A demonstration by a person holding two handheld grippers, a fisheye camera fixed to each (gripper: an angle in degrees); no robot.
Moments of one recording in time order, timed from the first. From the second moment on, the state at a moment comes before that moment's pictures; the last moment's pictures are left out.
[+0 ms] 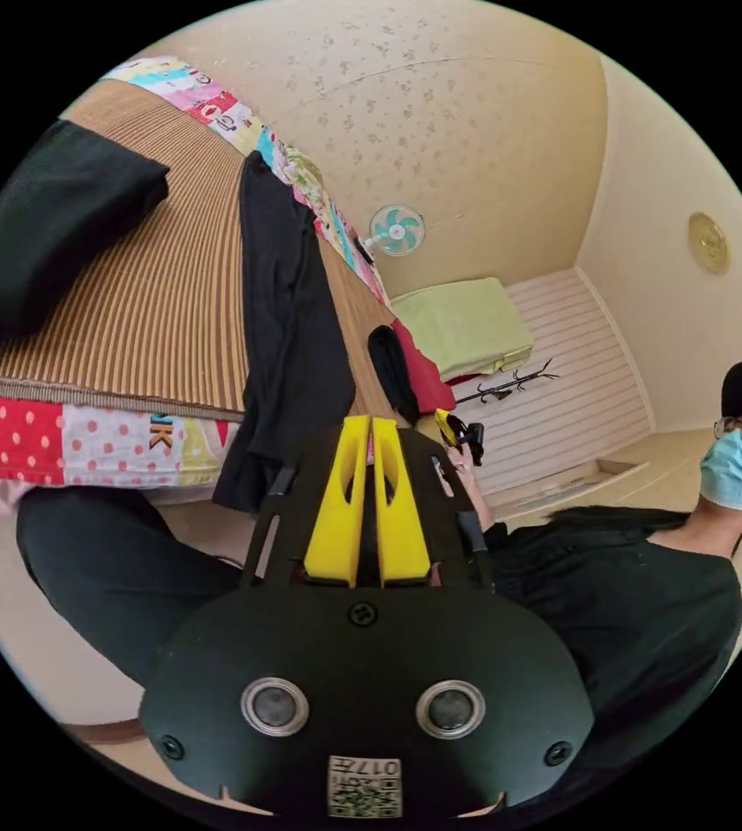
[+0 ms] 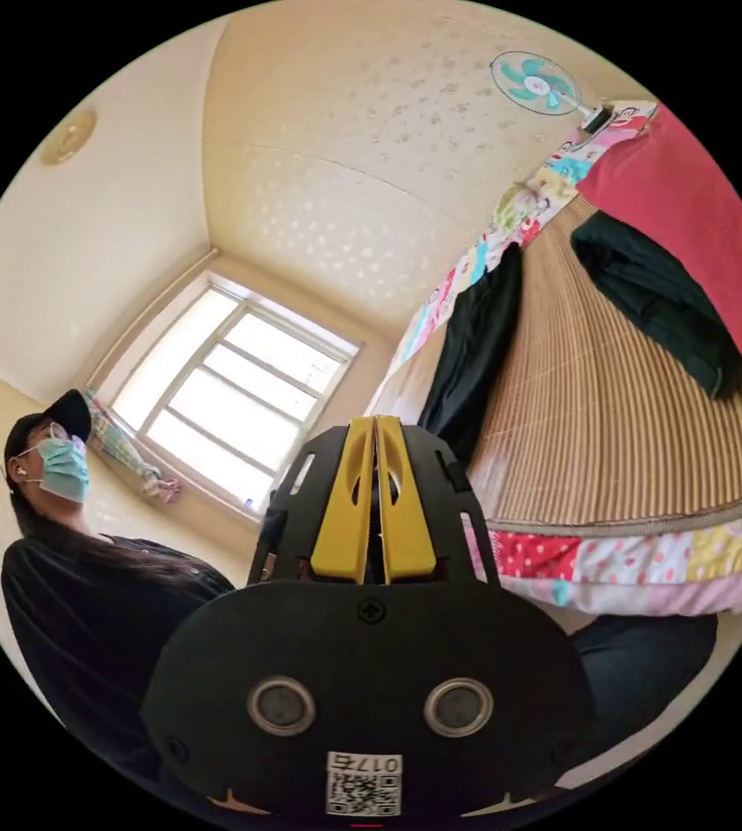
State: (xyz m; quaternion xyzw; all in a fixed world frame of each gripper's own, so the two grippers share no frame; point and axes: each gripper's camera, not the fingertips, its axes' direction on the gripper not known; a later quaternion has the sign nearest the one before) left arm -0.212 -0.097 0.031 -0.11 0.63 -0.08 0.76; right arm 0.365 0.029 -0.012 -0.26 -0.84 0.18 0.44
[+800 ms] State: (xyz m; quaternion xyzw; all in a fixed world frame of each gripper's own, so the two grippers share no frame) left arm -0.139 -0.110 0.158 -0.27 0.39 -0.04 0.88; right arm 0.246 -0.024 -0.188 -0.39 -0.87 0.03 0.30
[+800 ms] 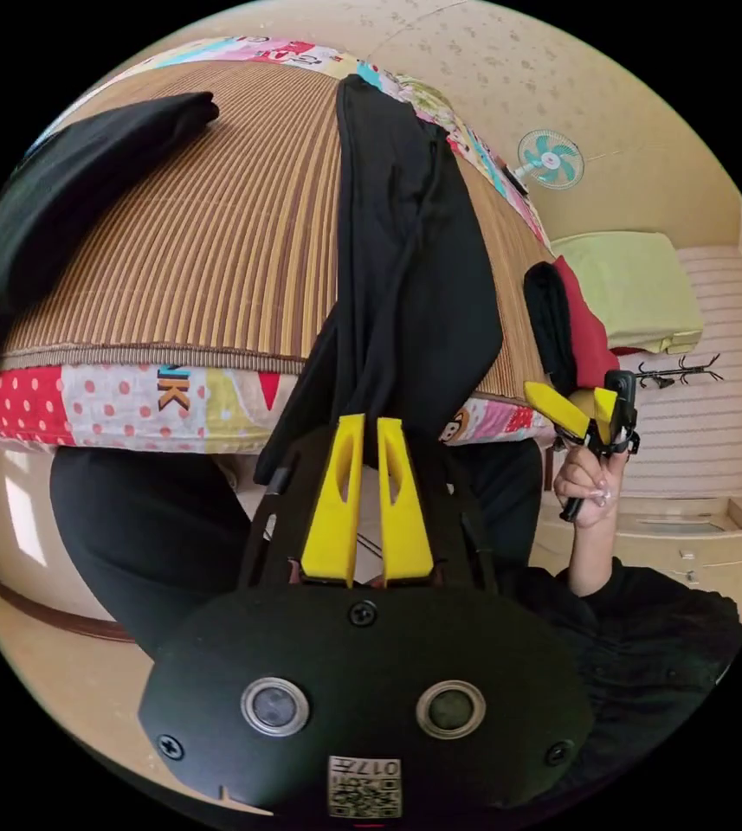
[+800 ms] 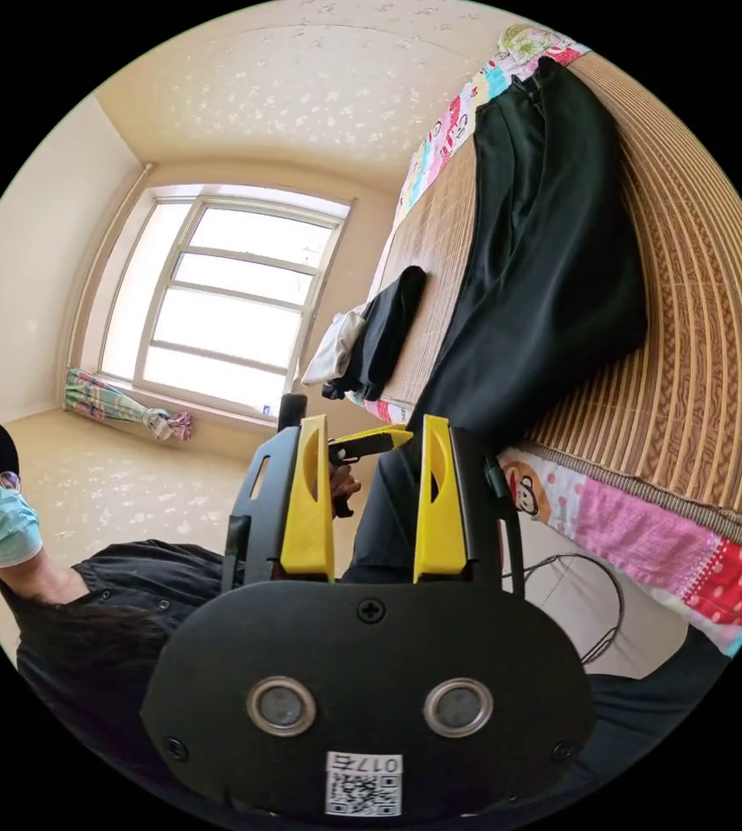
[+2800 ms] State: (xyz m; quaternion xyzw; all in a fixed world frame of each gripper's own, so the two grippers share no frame) left arm -0.192 -0.218 0.174 -0.28 0.40 0.06 0.87; right arm 0.544 0.027 -0.057 -0.29 -0.82 0.24 0.43
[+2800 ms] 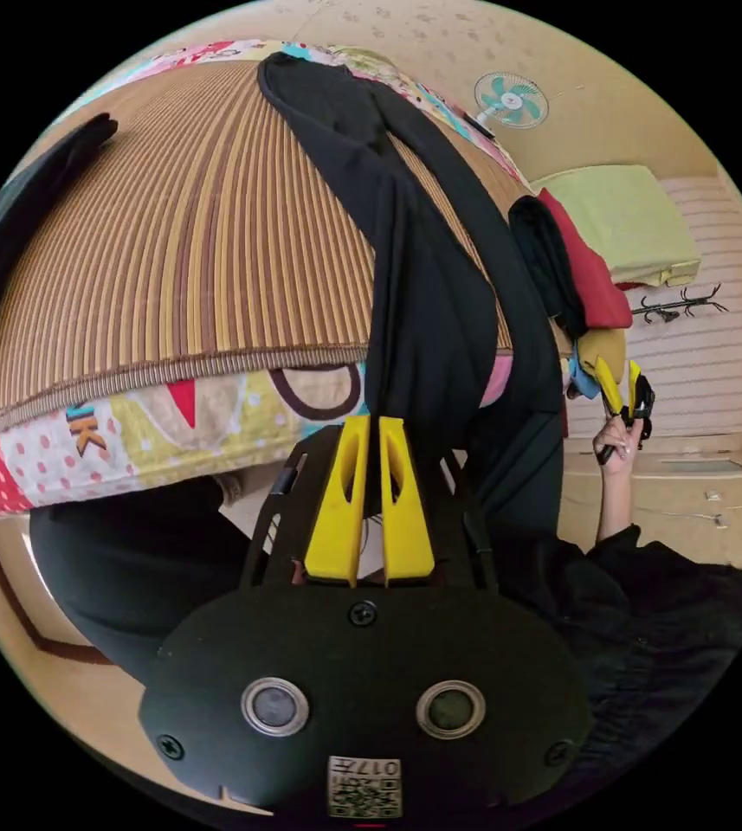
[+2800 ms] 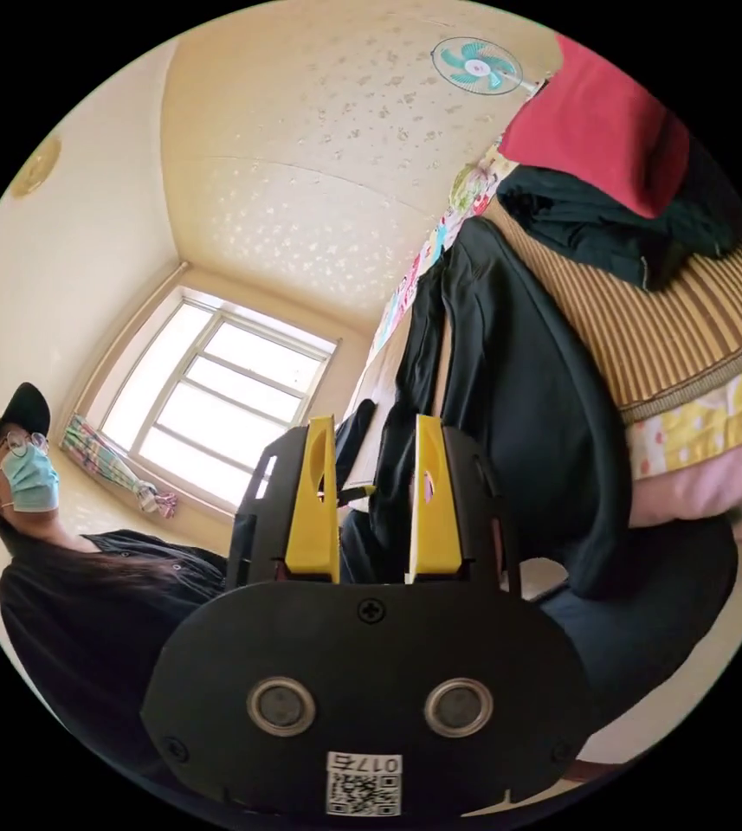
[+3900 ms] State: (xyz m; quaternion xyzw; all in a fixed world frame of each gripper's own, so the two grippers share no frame) left arm -0.115 -0.237 0.053 -0.22 0.63 0.04 0.75; right arm 0.370 -0.001 -0.178 -0.22 -0.92 -0.20 0.25
